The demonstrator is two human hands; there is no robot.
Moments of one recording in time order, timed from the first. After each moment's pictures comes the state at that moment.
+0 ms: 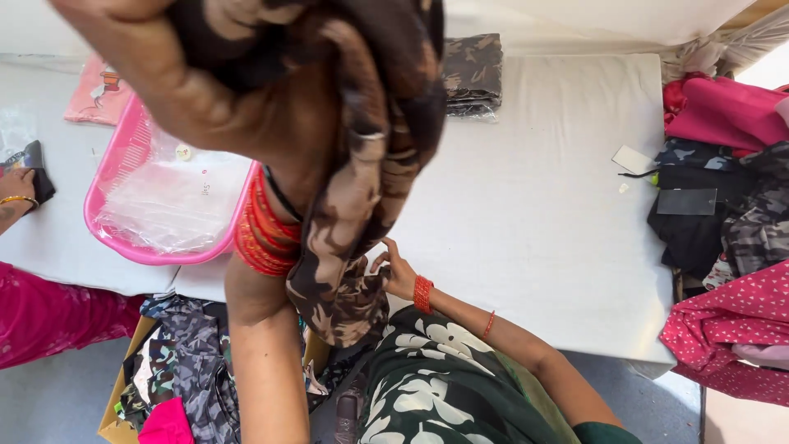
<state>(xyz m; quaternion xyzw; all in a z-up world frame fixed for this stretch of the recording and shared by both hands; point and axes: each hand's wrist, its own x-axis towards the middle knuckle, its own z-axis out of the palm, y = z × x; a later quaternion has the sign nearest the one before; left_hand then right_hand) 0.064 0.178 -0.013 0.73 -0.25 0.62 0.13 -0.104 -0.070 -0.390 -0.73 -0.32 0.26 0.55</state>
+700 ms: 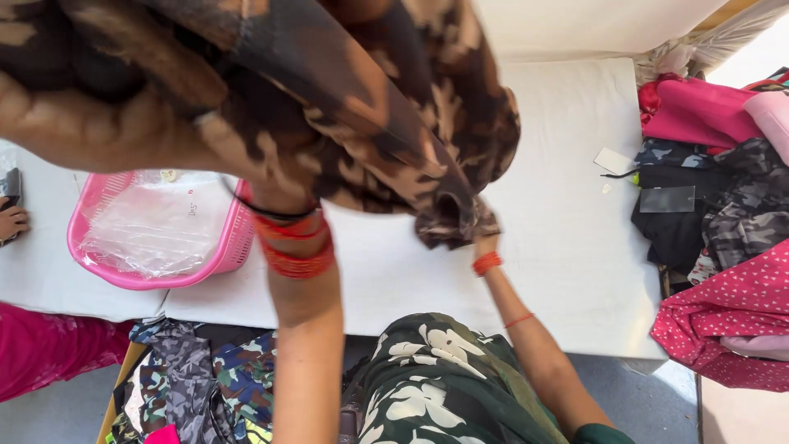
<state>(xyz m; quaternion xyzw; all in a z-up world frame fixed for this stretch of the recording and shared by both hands) 0.026 0.061 0.061 0.54 -0.17 0.76 0.32 0.020 -0.242 -0.629 -0.78 0.01 -0.08 0.62</state>
